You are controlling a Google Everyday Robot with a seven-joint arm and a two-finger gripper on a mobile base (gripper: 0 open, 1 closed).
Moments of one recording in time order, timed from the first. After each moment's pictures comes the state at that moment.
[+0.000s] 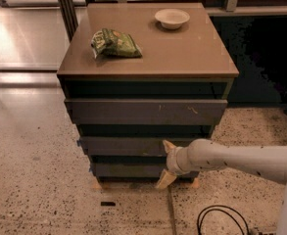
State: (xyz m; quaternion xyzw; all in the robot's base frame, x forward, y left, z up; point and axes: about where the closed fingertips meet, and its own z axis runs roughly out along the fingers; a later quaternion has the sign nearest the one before) arm 0.563 -0.078 0.466 -0.62 0.72 0.08 0.31
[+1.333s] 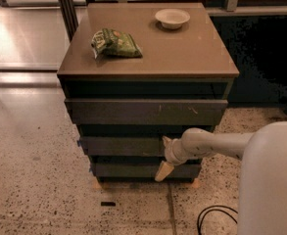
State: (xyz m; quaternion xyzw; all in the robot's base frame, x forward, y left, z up) arm 0.614 -0.084 0.428 -0.61 0.74 0.09 0.27
